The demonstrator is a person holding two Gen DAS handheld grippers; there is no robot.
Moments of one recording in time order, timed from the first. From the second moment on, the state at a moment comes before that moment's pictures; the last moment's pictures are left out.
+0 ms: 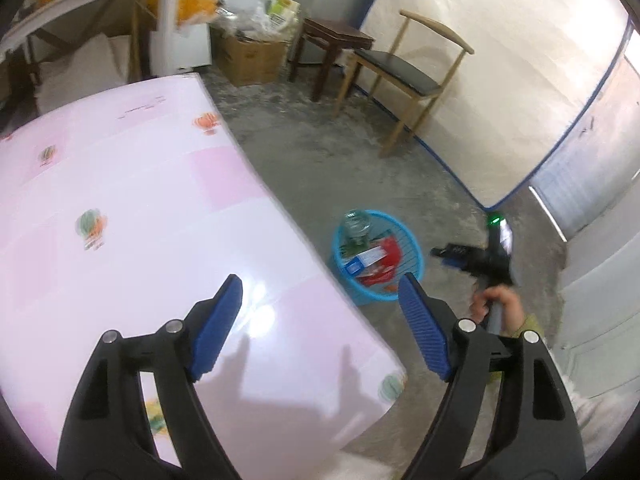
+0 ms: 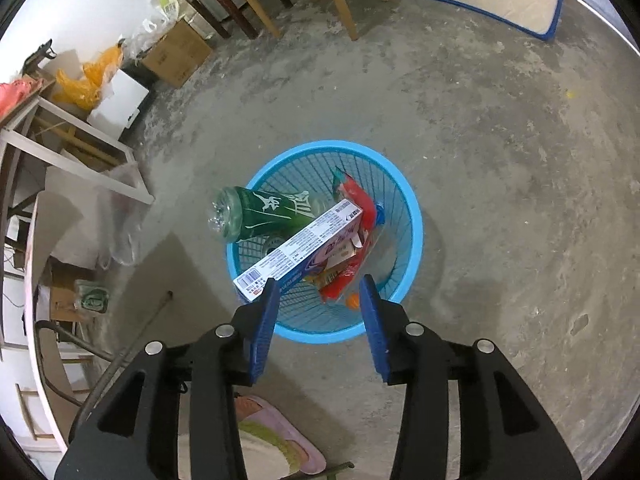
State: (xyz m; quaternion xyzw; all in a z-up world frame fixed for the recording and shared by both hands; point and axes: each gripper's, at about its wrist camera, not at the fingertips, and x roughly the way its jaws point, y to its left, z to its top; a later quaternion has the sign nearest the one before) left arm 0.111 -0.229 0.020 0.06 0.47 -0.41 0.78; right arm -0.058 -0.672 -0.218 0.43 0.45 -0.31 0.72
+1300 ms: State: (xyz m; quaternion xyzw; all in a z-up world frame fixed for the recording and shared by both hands) left arm -0.017 -0.132 0.020 0.09 0.42 -0.13 0.89; right arm -0.137 -0.344 -0.023 0.08 0.40 -0.28 0.87
